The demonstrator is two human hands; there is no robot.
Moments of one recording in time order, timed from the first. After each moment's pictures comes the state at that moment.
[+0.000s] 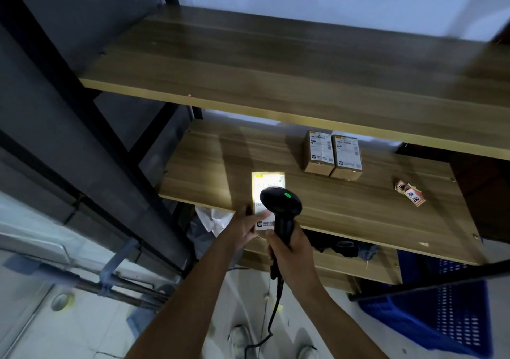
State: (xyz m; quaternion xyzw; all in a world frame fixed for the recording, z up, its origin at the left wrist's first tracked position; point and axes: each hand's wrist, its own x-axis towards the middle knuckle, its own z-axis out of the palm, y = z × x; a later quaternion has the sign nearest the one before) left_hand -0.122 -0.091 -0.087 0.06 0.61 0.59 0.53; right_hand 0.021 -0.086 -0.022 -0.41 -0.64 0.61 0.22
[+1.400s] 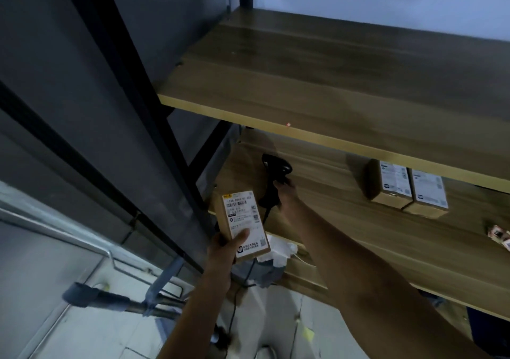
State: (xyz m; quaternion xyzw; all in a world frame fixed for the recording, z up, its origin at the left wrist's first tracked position) left_hand -0.240 -0.207 -0.141 -0.08 0.63 0.69 0.35; right_hand -0.266 0.008 -0.134 -0.49 -0.42 0.76 0.12
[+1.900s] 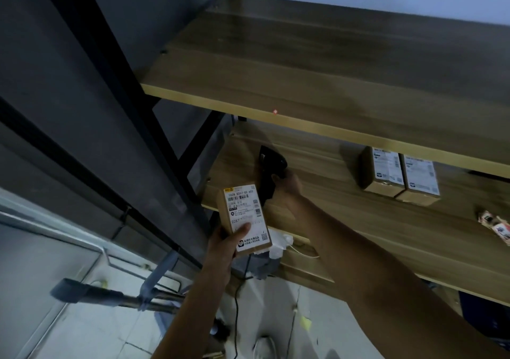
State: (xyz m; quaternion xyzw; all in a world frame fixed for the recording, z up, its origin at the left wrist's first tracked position) left_hand -0.232 -0.197 -0.141 -0.08 0.62 0.68 0.38; right_hand -0.246 0.026 -0.143 -0.48 -0.73 0.49 0.06
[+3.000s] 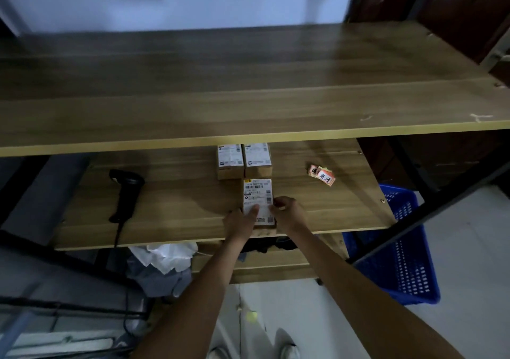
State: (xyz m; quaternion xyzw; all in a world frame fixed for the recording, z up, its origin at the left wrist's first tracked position) left_hand 0.013 0.073 -0.119 0.27 0.82 0.36 0.35; right_hand 0.125 0.151 -0.116 -0.56 -0.71 0.42 0.12
